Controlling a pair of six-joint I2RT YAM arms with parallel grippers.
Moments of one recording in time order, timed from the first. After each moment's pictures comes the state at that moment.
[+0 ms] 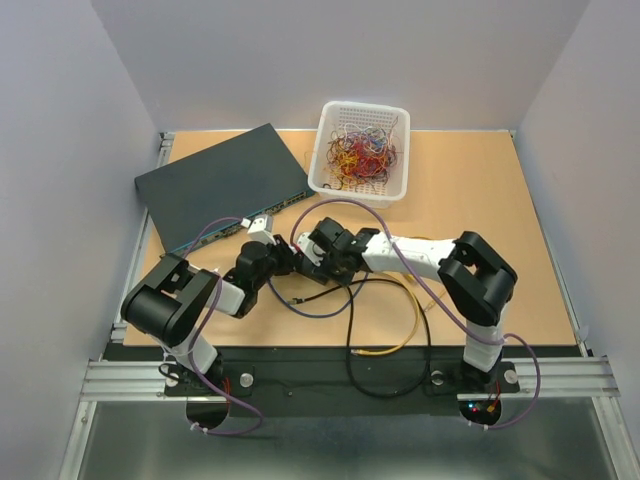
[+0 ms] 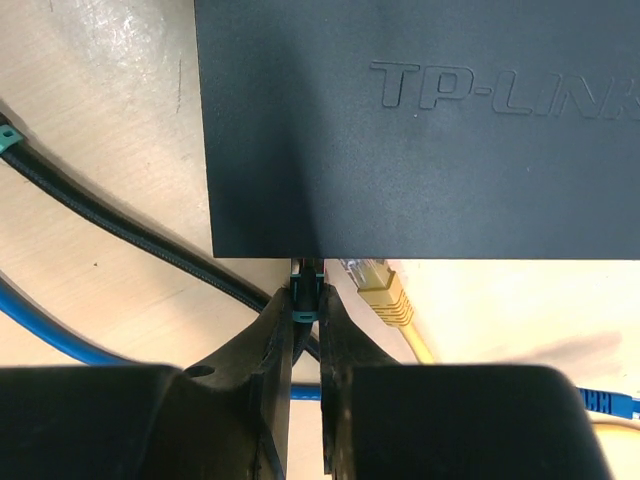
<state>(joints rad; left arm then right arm) -0.50 1.60 0.30 0.92 0.06 -0.67 0.91 1.87 1.24 -0.46 0.00 -0.24</state>
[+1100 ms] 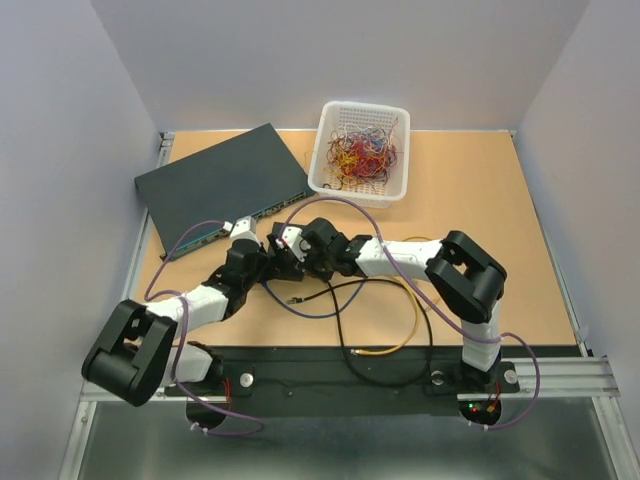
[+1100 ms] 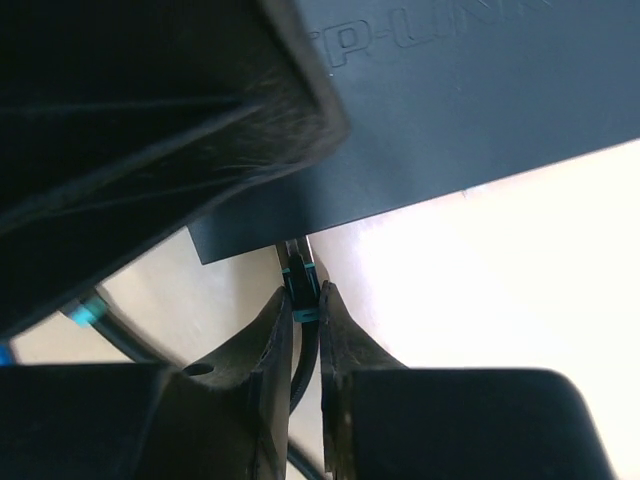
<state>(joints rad) -0.48 1.29 0.32 0.42 -0.10 -0.70 0.93 1.93 1.23 -0.16 -0.07 -0.23</state>
